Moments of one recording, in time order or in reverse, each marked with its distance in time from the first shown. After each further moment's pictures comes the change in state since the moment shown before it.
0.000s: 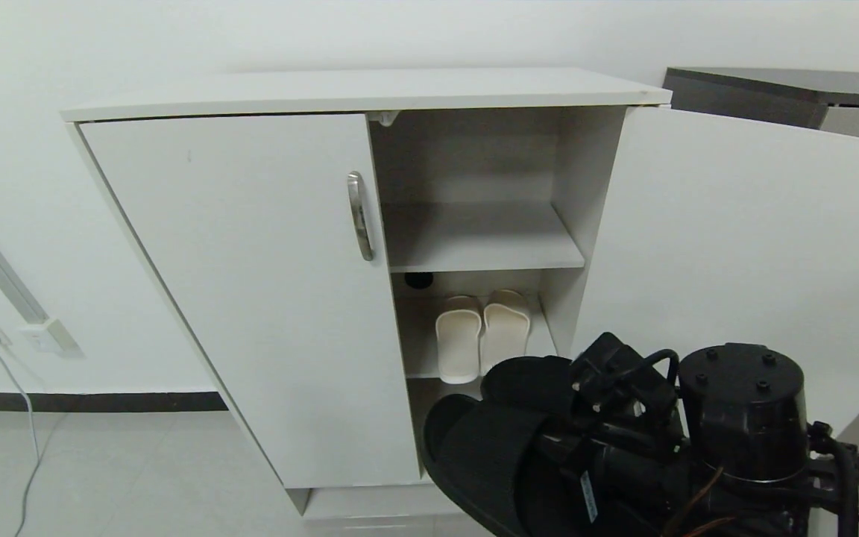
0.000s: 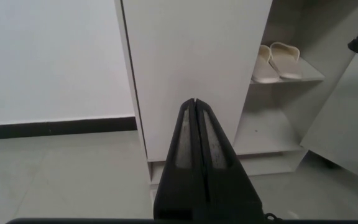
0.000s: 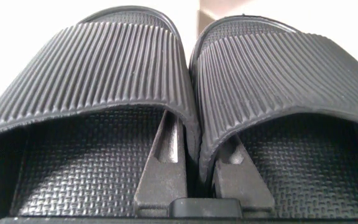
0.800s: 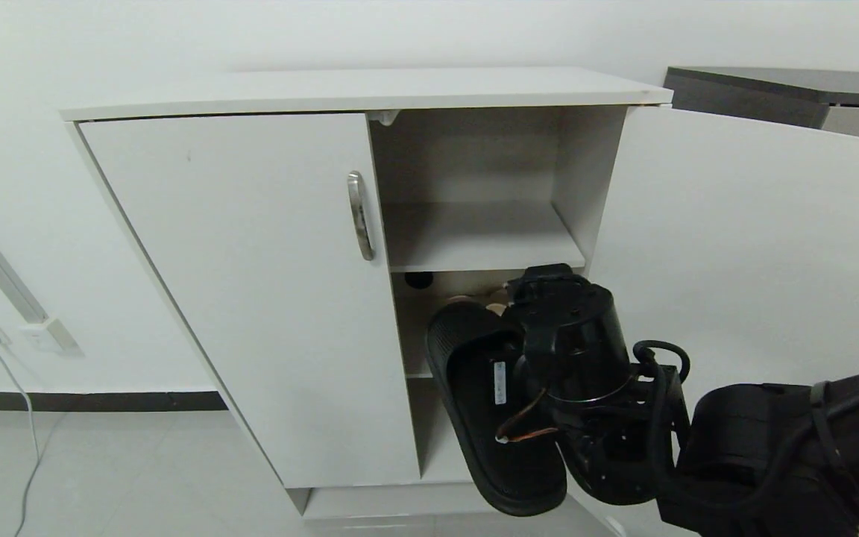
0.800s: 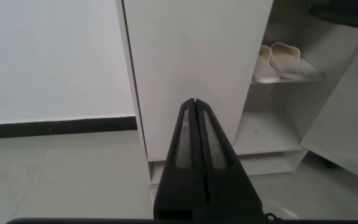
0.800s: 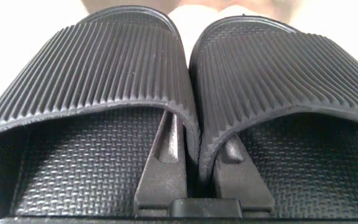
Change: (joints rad) left arm 0.000 0.000 0.000 0.000 -0.001 0.003; right arm 0.092 0.207 -0.467 0.269 -0.617 0.257
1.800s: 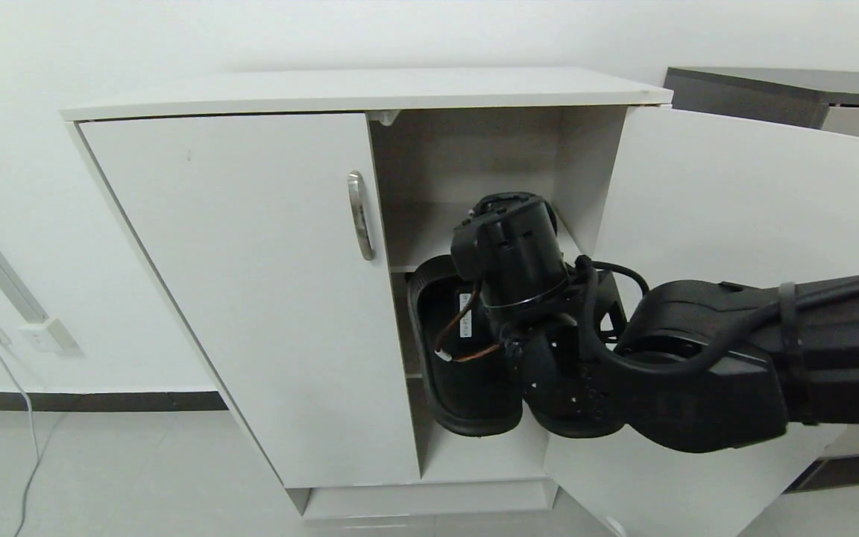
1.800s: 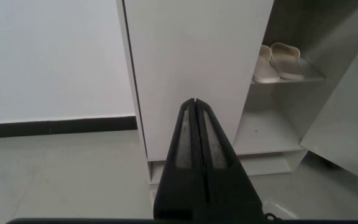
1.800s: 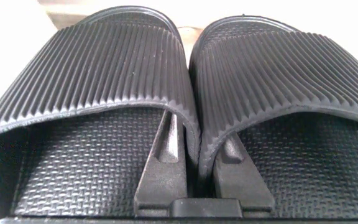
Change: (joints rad) left arm 0.001 0.000 0.000 0.000 0.003 -0.004; right arm 0.005 0.097 -0.450 0.389 -0.093 0.057
